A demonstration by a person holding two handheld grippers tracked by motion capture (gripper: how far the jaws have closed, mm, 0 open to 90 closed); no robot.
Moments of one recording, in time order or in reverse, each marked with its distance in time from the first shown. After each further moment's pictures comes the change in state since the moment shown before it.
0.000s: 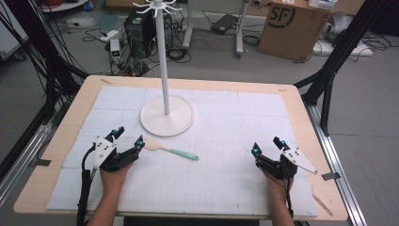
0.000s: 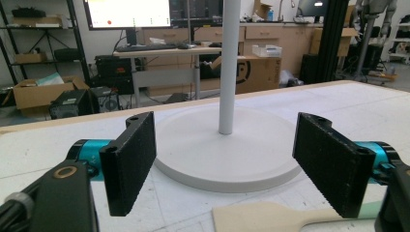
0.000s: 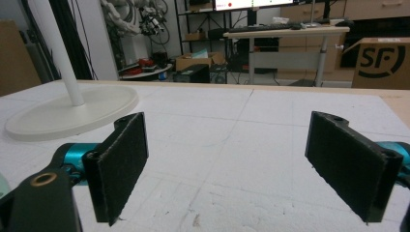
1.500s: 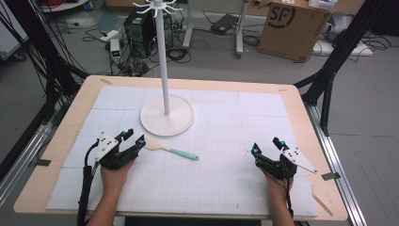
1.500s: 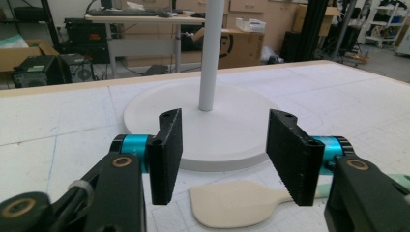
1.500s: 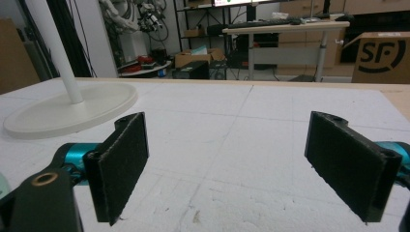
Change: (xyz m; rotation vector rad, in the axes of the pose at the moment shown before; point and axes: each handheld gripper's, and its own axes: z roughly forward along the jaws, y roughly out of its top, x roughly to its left) left arm 0.001 0.003 0.008 0.126 -0.095 -0.064; right arm 0.000 -0.001 0.001 0.014 -0.003 0.005
